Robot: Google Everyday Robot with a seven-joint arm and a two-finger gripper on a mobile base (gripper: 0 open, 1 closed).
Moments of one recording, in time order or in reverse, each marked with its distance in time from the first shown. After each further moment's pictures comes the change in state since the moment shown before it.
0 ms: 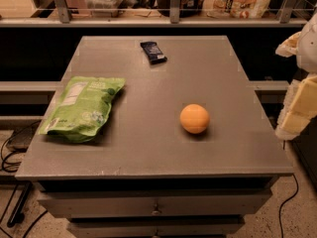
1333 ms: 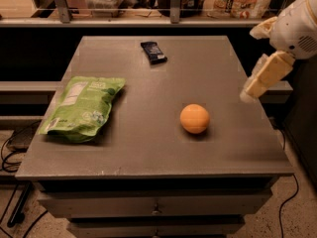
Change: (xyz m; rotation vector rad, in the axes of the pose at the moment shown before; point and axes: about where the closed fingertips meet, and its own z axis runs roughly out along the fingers) arm -0.047 -0.077 0.036 0.026 -0.323 0.019
